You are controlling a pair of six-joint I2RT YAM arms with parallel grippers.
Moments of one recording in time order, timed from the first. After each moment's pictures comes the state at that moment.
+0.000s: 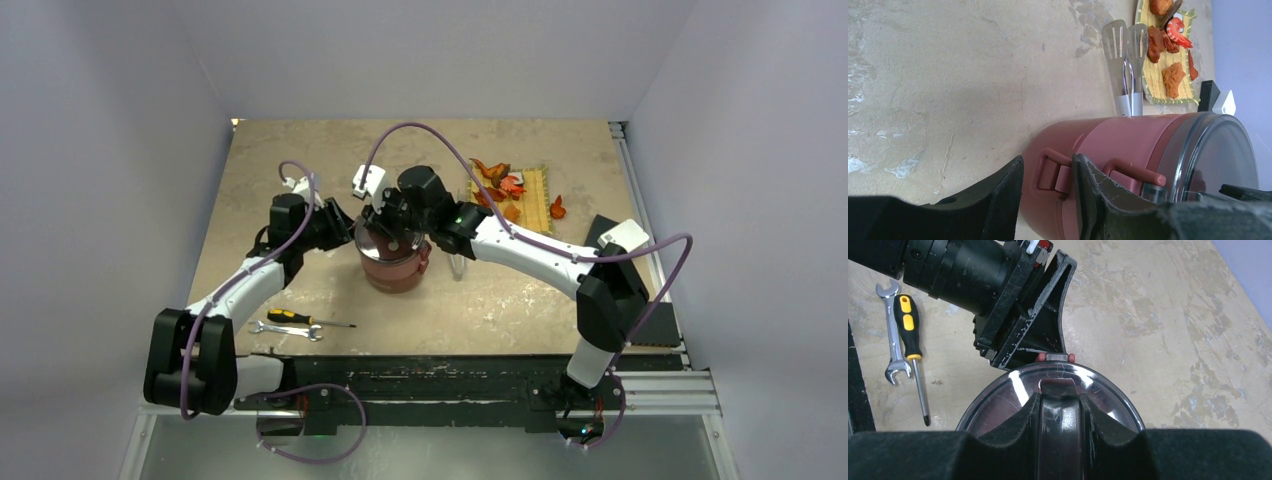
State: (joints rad) left arm -0.16 1.27 0.64 0.10 0.35 -0.59; right arm 0.91 1.74 1.42 -0.13 -0.14 -0.24
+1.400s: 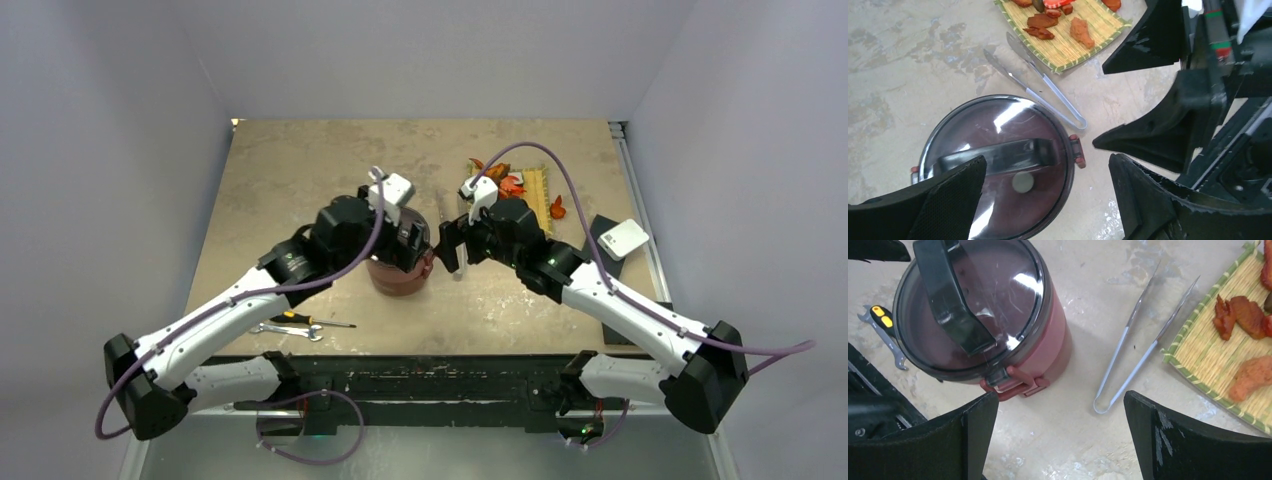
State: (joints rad) left arm -0.78 1.06 1.02 -0.34 -0.03 -0.17; right arm 0.76 1.16 0.93 -0.23 0.04 0.19
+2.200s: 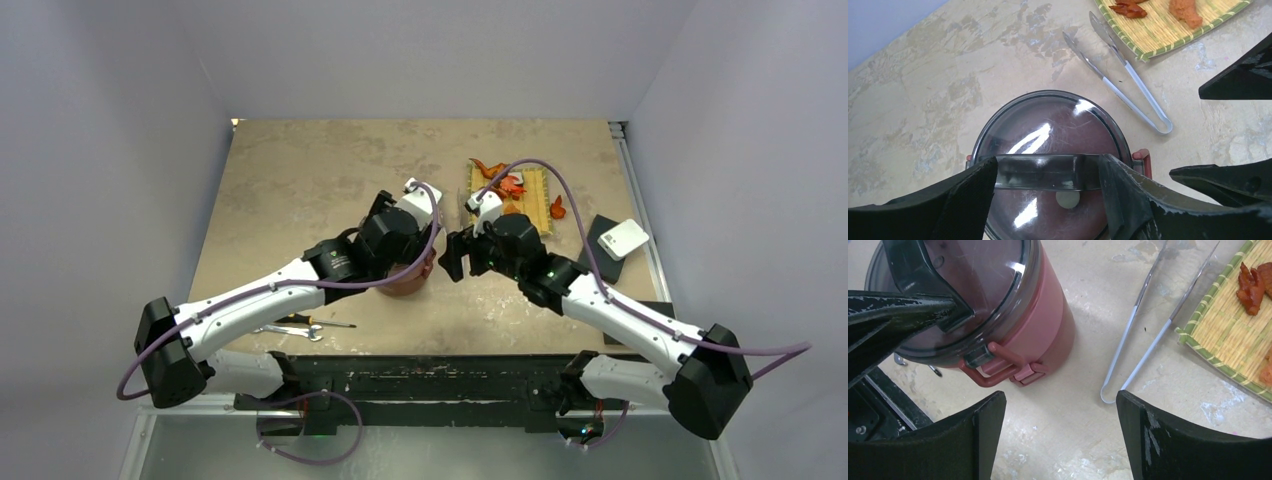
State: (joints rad) left arm -0.98 1.28 1.09 -0.37 -0.57 -0.05; right arm 0.75 1.12 0.76 -0.12 0.01 0.25
